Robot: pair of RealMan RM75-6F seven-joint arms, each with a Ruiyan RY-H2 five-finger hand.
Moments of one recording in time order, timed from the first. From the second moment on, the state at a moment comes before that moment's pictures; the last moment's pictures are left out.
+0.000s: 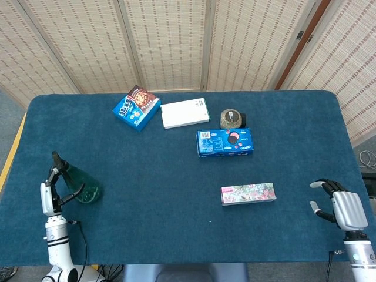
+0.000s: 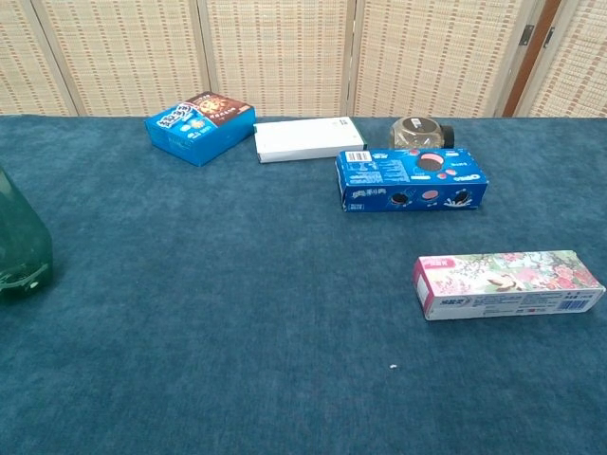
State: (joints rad) left arm -0.27 -1.91 -0.28 -0.76 1.35 1.53 -1.10; right arm 0.08 -1.27 0.06 -1.36 -1.48 1.43 0.21
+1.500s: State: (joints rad) left arm -0.21 -1.87 -0.27 -0.87 1.36 1.53 -0.99; right arm 0.09 -1.28 0.06 -1.36 -1.48 1.43 0.20
